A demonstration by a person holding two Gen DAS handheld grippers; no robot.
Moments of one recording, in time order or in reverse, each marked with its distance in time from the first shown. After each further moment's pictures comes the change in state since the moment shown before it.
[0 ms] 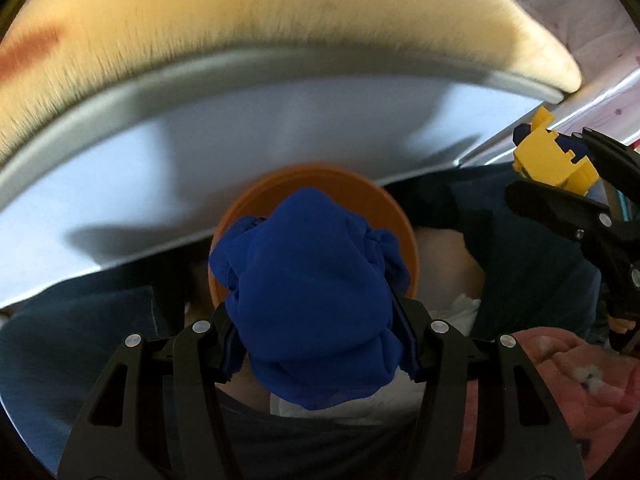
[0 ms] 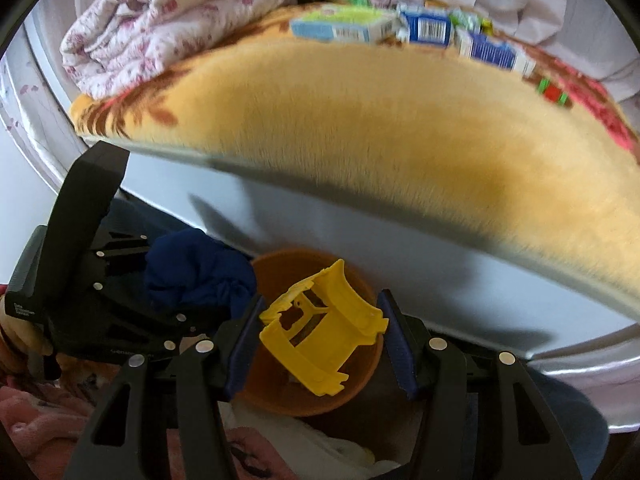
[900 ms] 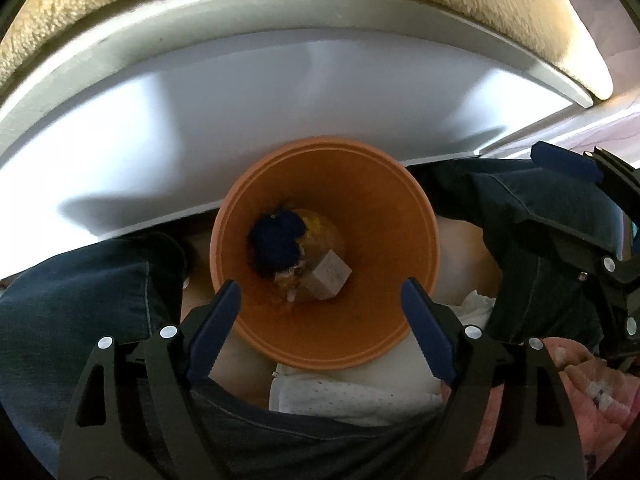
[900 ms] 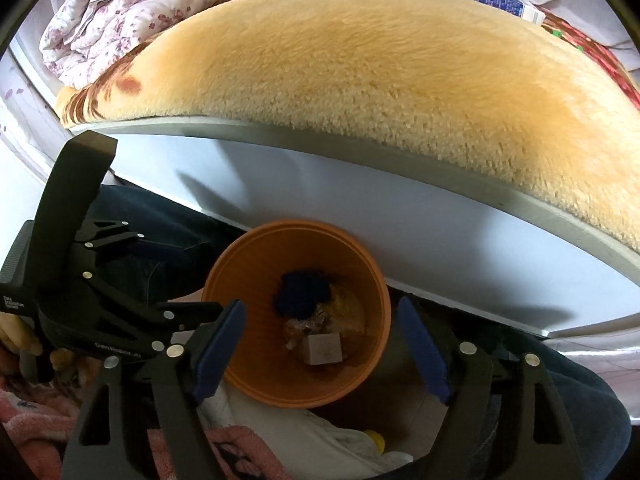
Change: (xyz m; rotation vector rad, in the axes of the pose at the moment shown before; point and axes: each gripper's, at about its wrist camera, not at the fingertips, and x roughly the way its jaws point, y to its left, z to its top) left arm 0.025 0.012 0.010 -0.069 0.078 0.018; right arm 0.038 -0.009 -0.003 0.041 0.088 0.013
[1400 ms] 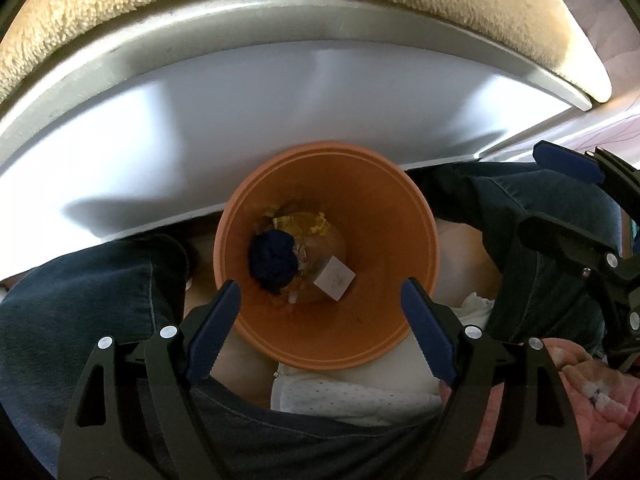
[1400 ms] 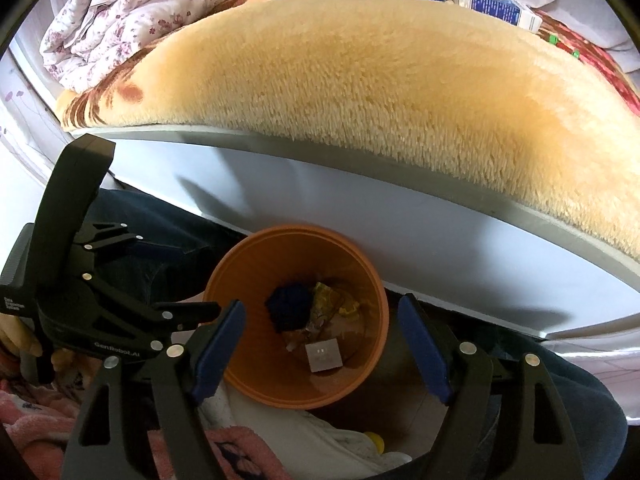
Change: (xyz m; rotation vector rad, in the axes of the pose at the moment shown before) left arm -0.004 0.001 0.002 0.002 -0.009 0.002; right arm -0.010 -0.003 0.003 -0.003 -0.010 -0.001
